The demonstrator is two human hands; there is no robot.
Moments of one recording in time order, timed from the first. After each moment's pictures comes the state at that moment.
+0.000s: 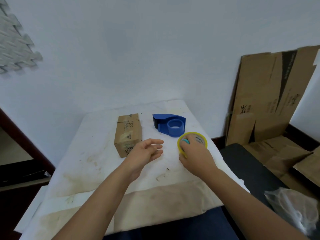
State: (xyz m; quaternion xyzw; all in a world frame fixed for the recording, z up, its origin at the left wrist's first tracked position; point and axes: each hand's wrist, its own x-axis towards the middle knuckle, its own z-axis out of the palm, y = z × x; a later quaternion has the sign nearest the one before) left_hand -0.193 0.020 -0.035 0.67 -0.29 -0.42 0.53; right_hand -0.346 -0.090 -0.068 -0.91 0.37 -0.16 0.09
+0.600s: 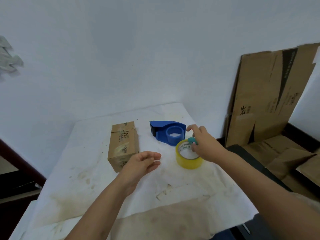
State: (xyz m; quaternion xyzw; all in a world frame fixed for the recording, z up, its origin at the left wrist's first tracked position) left_hand -0.163 -0.002 -0.053 0.68 -0.27 -0.45 0.52; right_hand -0.333 -0.173 -0.045 -0.88 0.41 -0.11 0.22
